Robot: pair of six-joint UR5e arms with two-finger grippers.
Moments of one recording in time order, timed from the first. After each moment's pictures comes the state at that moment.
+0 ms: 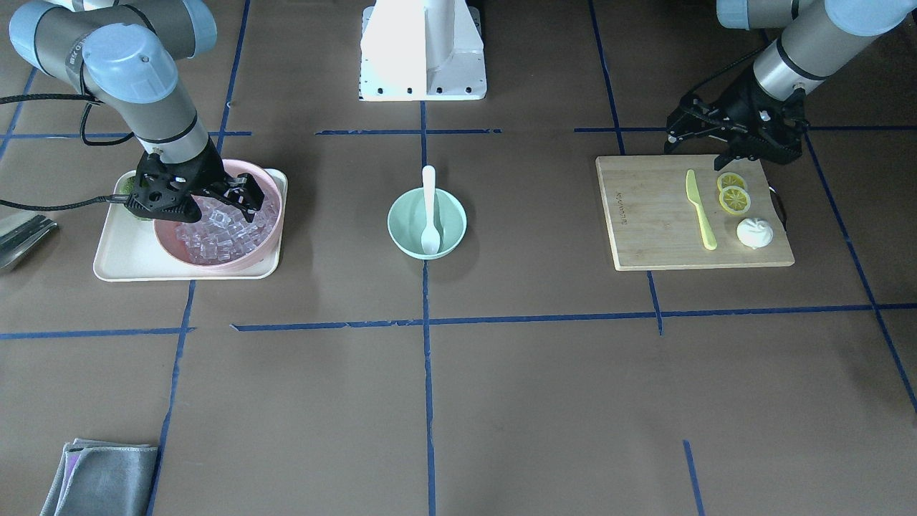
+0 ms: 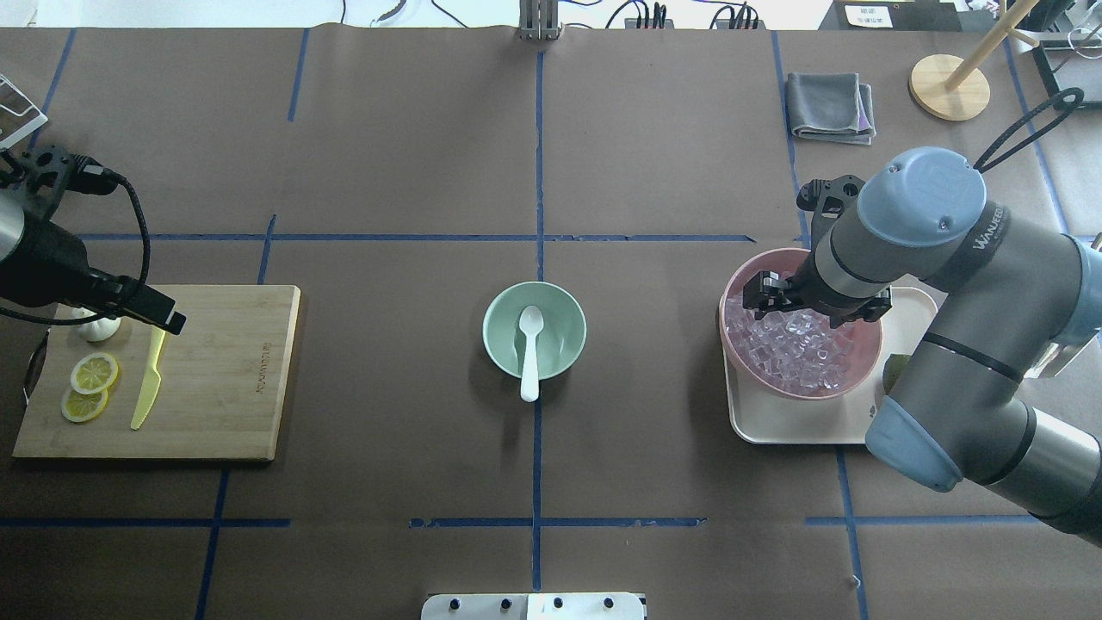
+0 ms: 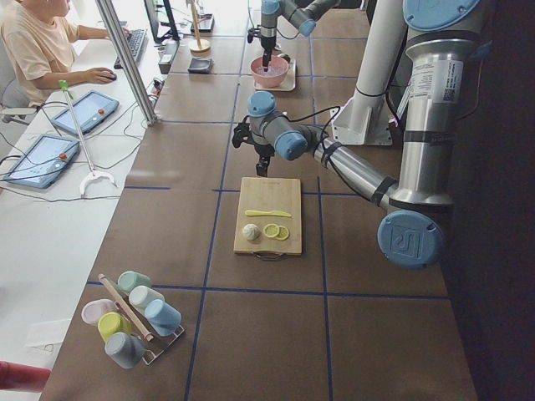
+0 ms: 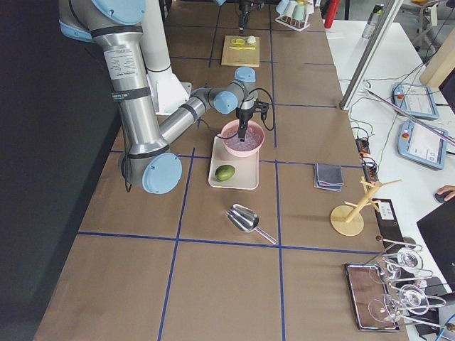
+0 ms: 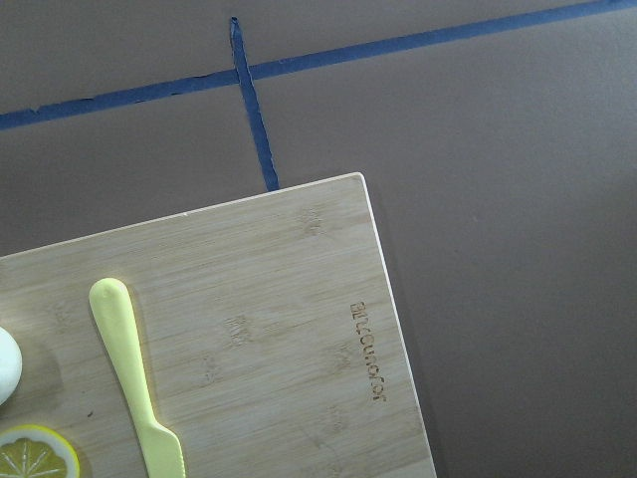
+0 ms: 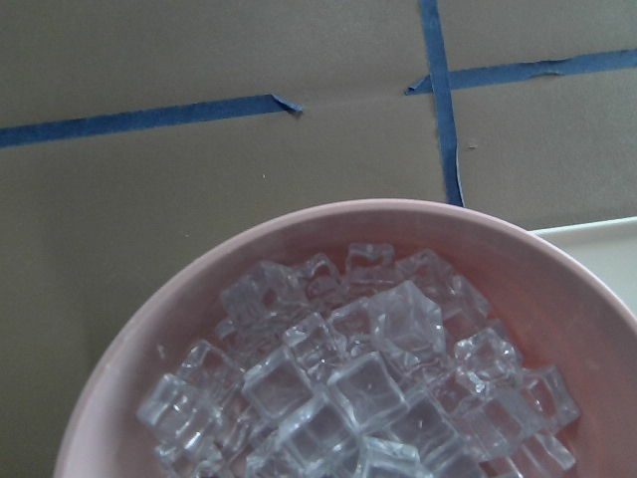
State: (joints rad) left arm -0.93 -1.60 -2.06 -1.75 -2.31 -0.66; right arm 0.70 -1.31 1.91 -1.58 1.97 1.16
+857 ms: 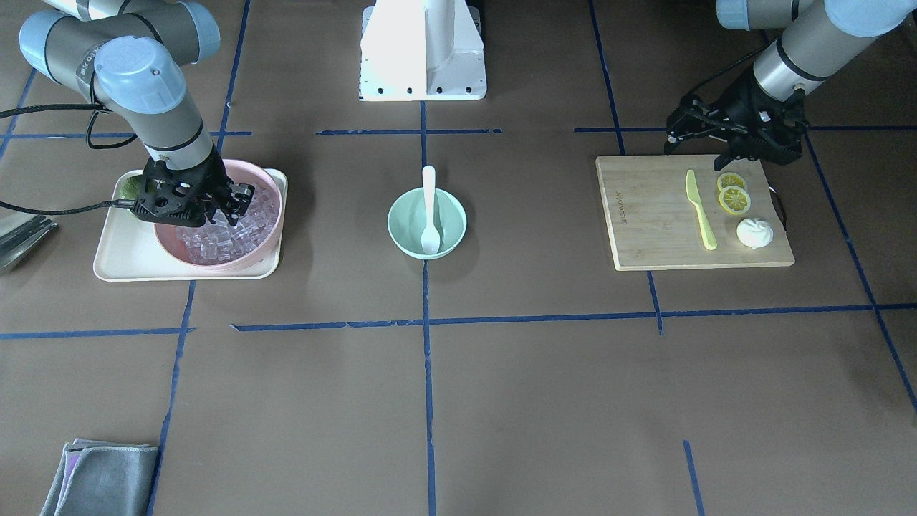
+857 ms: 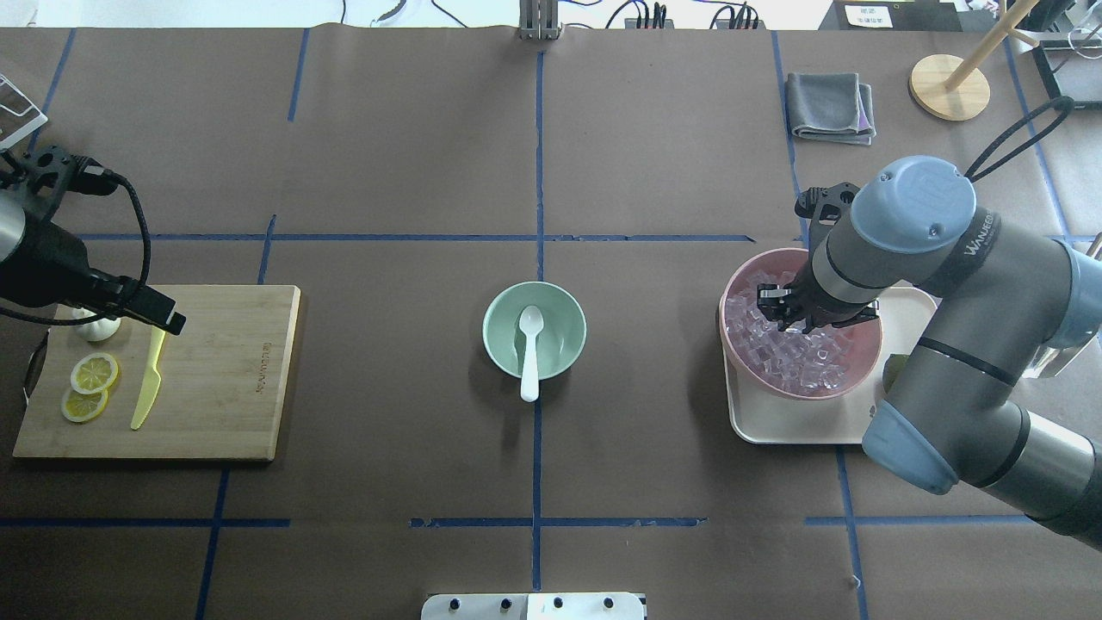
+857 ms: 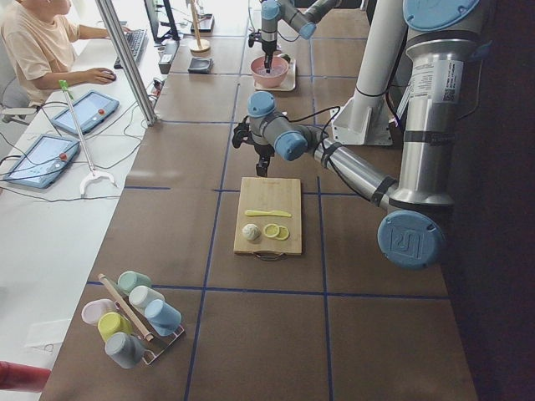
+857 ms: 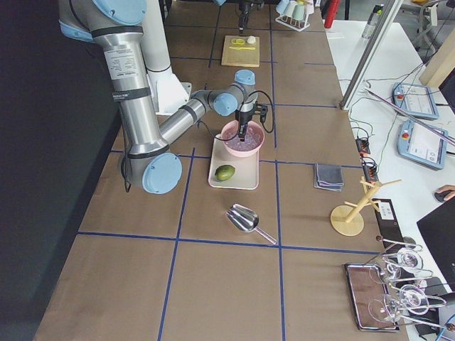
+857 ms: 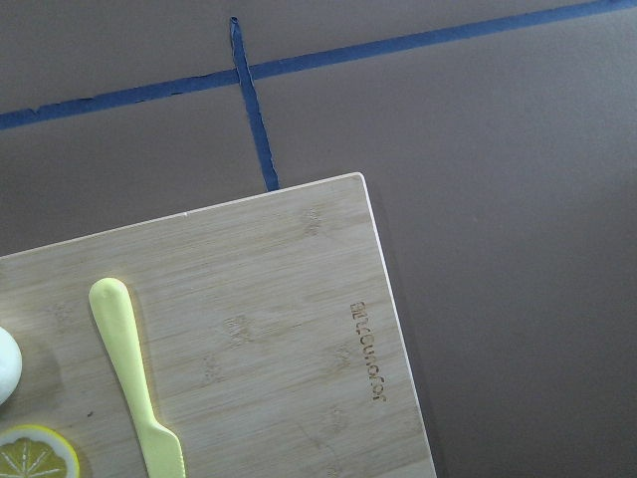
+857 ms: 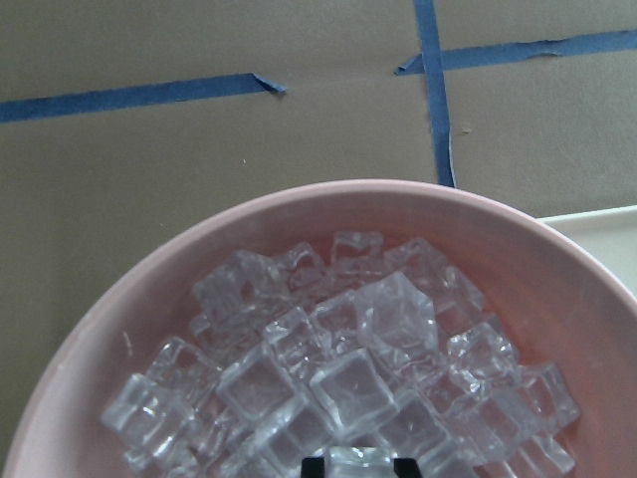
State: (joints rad) left arm -0.93 -1.60 -2.06 -1.75 -2.31 -0.66; right arm 0.69 -1.31 1.90 -1.57 1.96 1.16
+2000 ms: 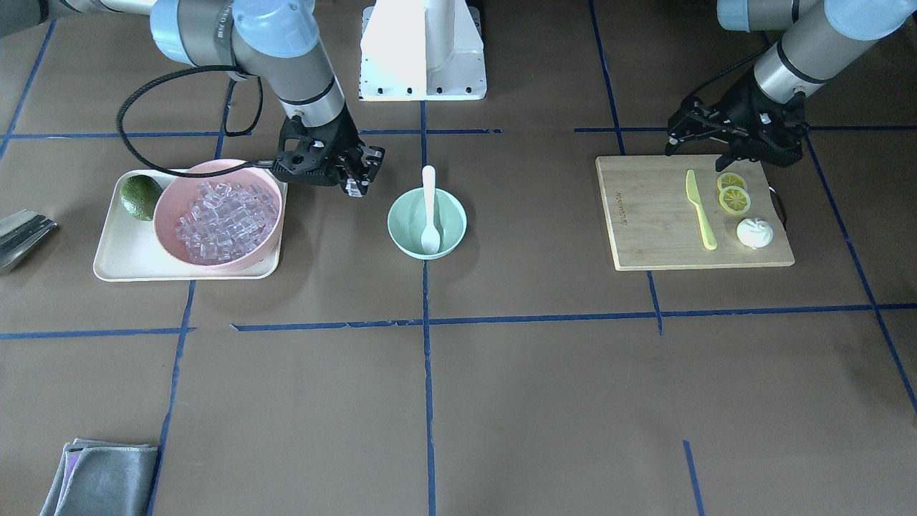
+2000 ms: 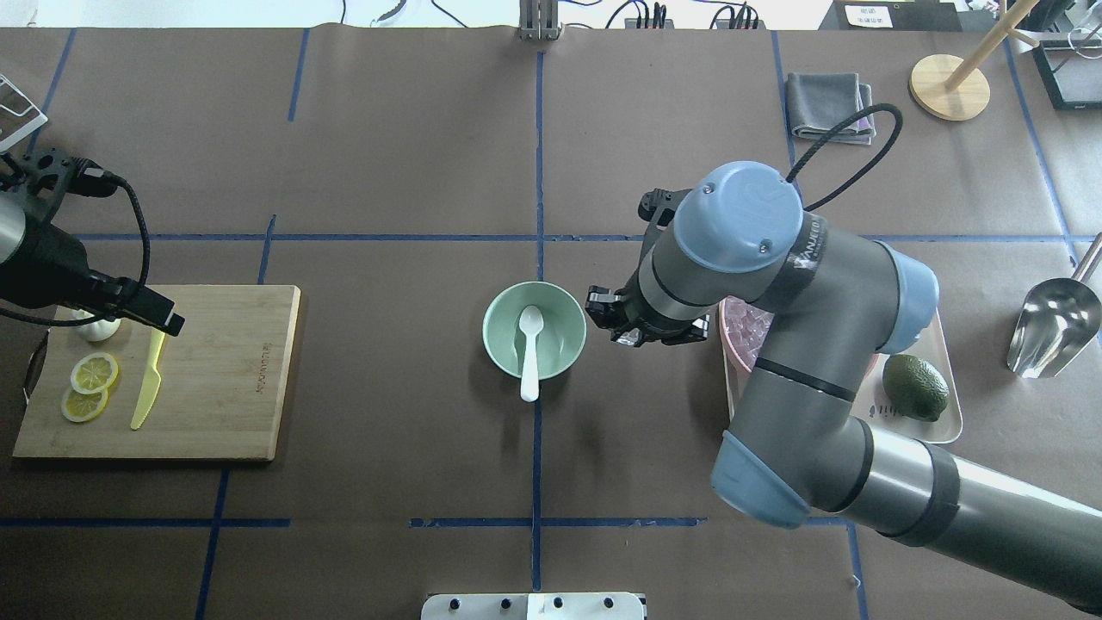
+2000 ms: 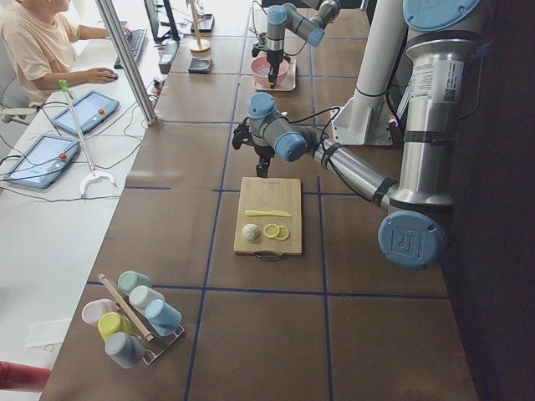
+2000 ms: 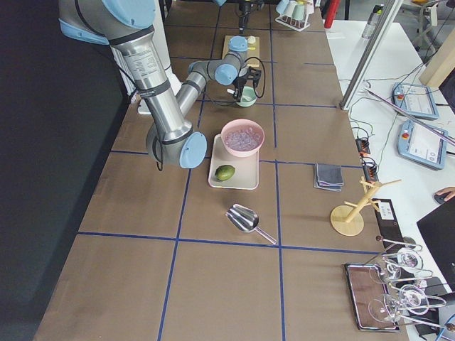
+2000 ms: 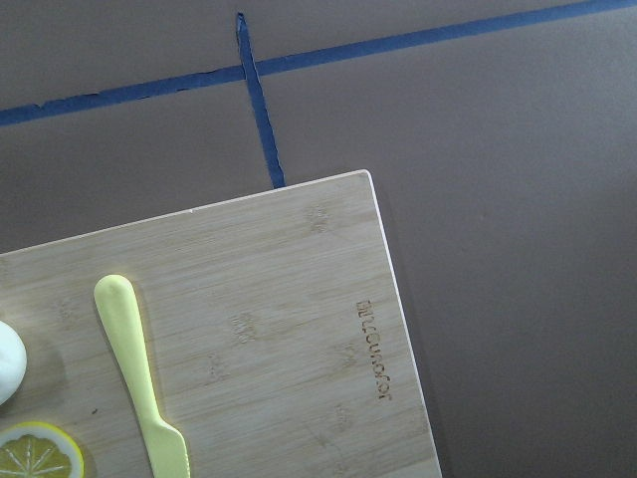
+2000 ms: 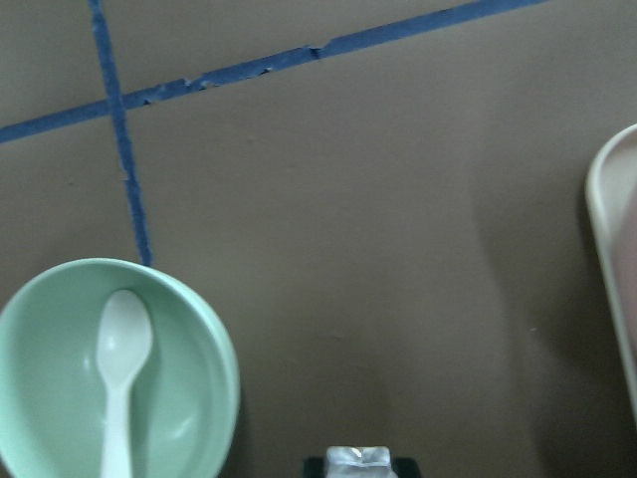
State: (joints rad) left arm -0.93 -1.60 -2.05 -1.75 -2.31 -0.66; right arm 0.53 -0.97 1.80 -1.54 1.93 1.49
